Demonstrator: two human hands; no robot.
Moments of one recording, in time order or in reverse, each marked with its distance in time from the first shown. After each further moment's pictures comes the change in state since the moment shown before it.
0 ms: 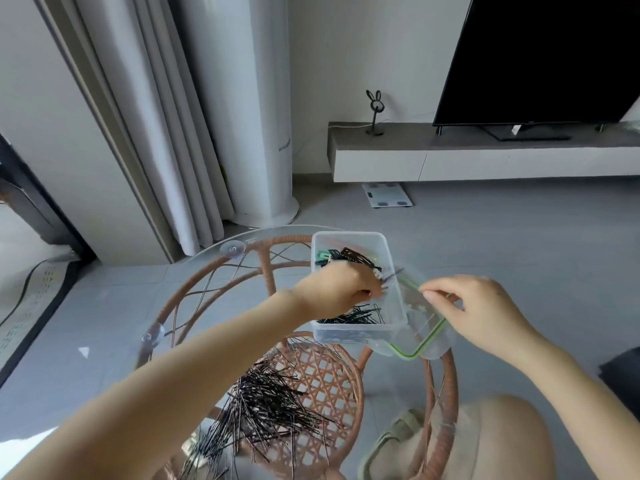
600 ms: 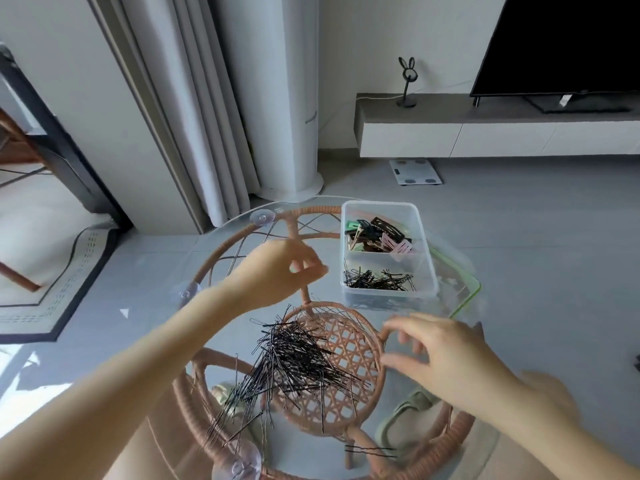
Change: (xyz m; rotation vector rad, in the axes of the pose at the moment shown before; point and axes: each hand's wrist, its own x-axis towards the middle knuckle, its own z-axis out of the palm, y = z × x) left_hand -0.109 -0.017 -0.033 -0.068 0.100 -0.472; right_hand -0.055 -0.070 0.046 0.067 -0.312 -0.104
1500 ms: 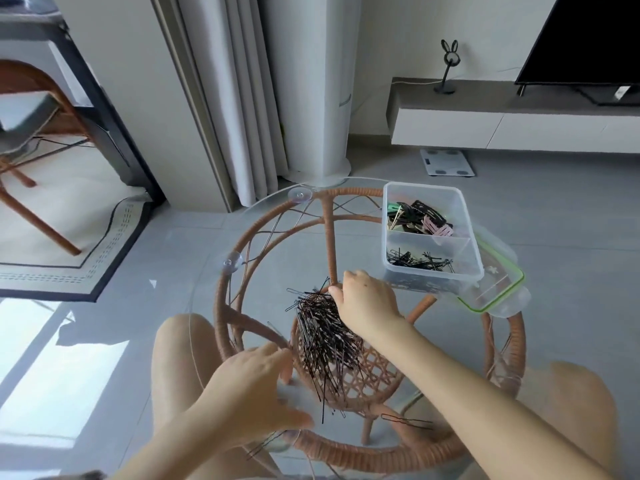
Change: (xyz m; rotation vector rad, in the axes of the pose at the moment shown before) left_hand -0.156 -0.025 0.062 0.134 -0.217 -0.219; right_hand 0.094 -0.076 0.090 -0.277 0.056 0.096
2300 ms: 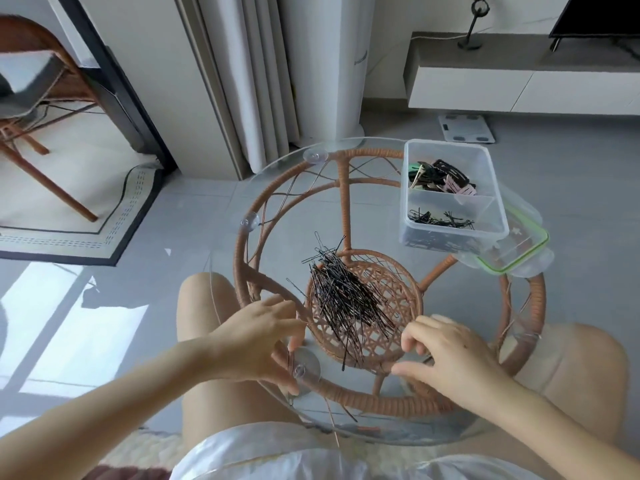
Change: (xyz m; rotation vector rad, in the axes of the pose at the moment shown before) left_hand 0.005 -0.048 0.010 0.077 -0.063 0.355; right_hand -0.121 0.058 0.000 0.187 -0.219 -0.182
